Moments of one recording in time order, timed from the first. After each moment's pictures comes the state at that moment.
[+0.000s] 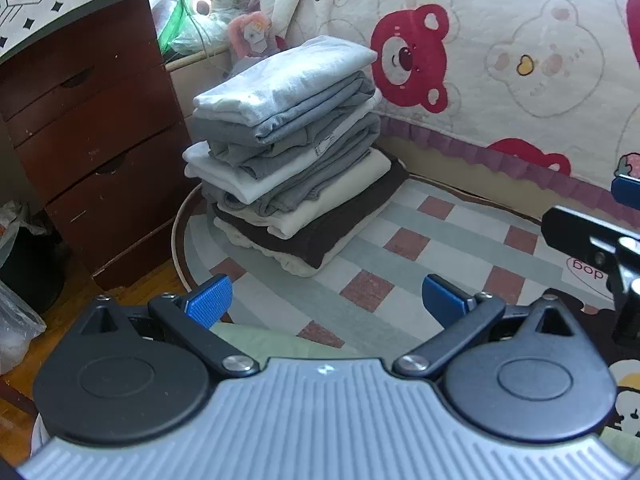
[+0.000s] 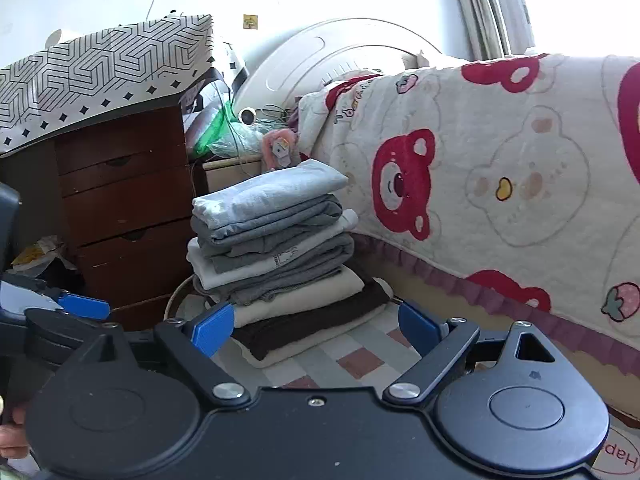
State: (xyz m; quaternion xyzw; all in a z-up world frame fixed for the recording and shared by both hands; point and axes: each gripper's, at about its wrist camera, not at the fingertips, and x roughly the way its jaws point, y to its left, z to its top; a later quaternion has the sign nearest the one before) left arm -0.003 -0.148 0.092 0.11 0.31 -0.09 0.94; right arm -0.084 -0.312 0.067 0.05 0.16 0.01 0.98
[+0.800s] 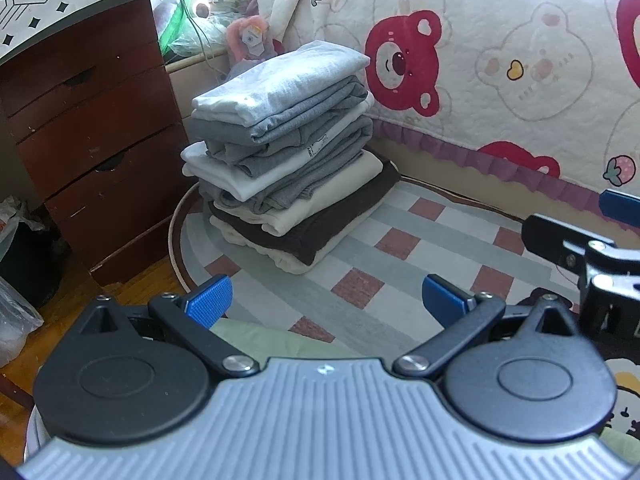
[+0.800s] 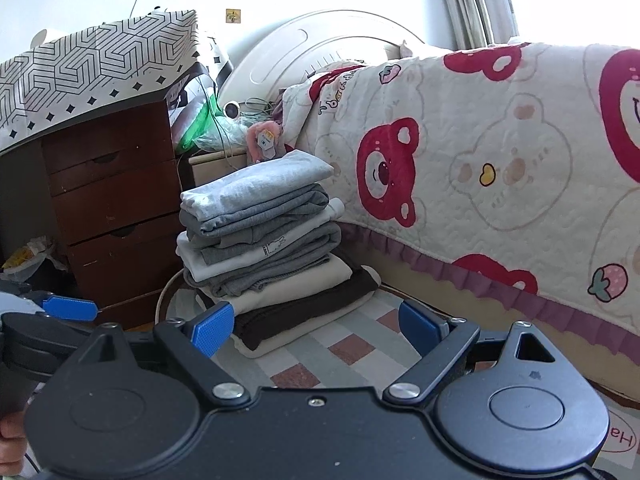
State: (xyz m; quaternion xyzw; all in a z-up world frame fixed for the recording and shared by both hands) left arm -0.020 -0.150 0.092 0.11 0.31 -0.09 0.94; right arm -0.092 -0.313 0.062 0.07 0.18 -0.01 0.98
